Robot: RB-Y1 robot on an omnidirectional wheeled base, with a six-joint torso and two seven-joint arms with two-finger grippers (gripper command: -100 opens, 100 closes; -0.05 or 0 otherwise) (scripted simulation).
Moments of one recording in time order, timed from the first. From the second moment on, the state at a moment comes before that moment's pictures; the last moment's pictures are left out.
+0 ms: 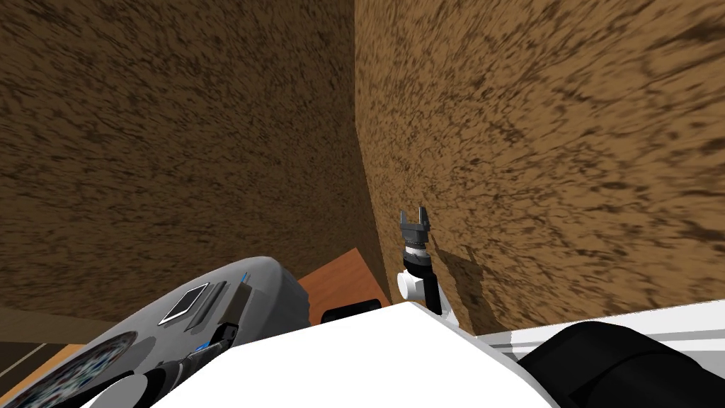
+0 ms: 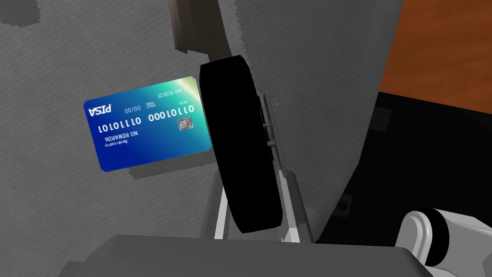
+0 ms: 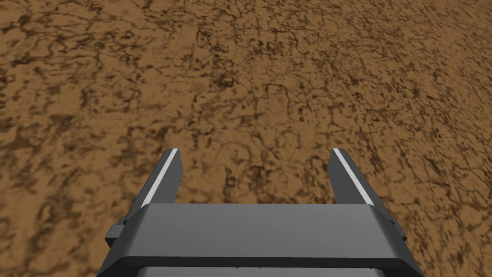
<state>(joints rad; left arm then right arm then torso) 0.46 0.43 0.48 -1.51 0.79 0.95 1.01 0.45 0.03 0.01 -2.20 -0.04 -0.64 -0.12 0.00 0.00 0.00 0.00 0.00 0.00</state>
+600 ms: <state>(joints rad) 0.49 0.42 0.48 -1.56 0.79 0.96 1.00 0.45 0.03 0.01 -2.20 -0.04 -0.64 -0.12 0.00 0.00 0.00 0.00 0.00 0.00</state>
